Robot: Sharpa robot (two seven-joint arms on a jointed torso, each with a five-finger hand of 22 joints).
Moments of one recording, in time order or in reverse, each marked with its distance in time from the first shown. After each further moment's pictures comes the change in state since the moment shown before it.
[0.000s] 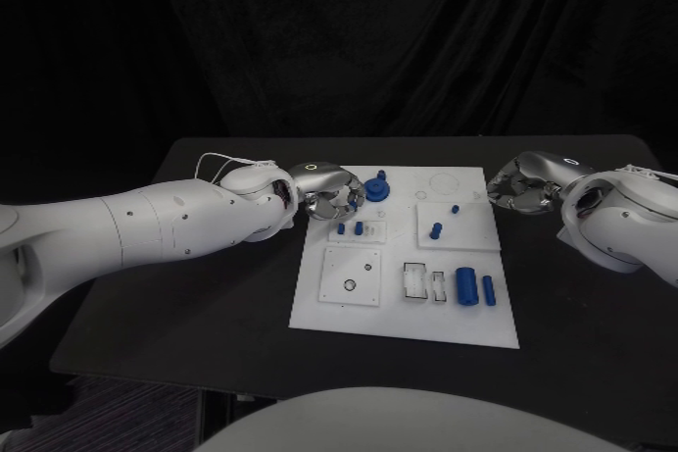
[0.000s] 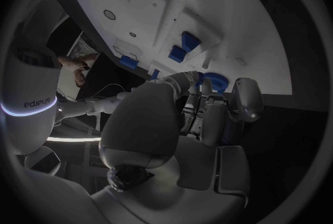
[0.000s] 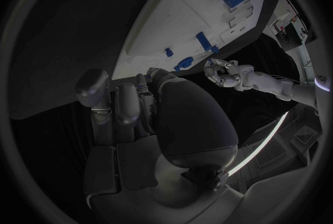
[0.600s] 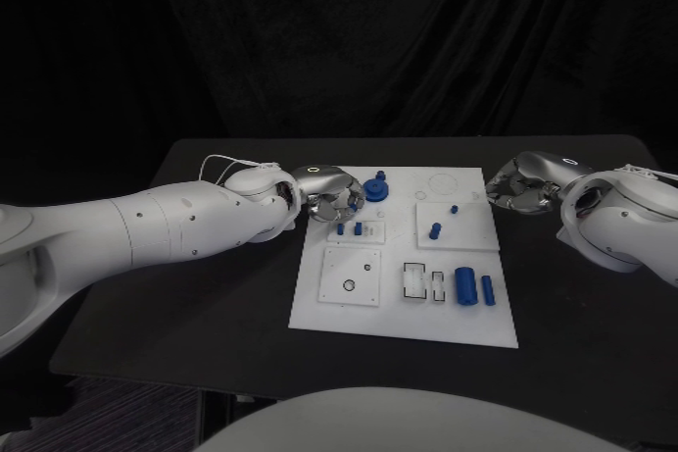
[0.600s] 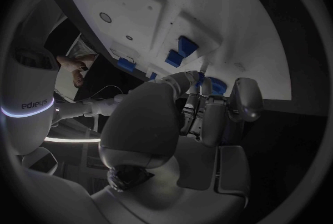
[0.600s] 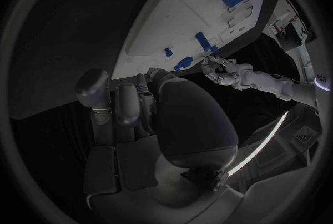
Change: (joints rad) left arm -0.011 0.030 0.000 -0.041 0.000 0.014 -0.004; left_hand 0.001 -0.007 0.004 -0.004 0.004 0.000 0.000 -0.004 -0.002 0.002 -0.002 -0.003 -0.002 -0.005 -0.003 0.000 0.000 0.000 -0.001 -0.001 -0.004 0.000; right arm 0.000 -0.001 0.000 0.001 0.000 0.003 -0.001; right_hand 0.000 0.000 0.000 0.000 0.000 0.000 0.000 0.000 0.000 0.000 0.000 0.000 0.000 0.000 0.000 0.000 0.000 0.000 0.000 0.000 0.000 0.001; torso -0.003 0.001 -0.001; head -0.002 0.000
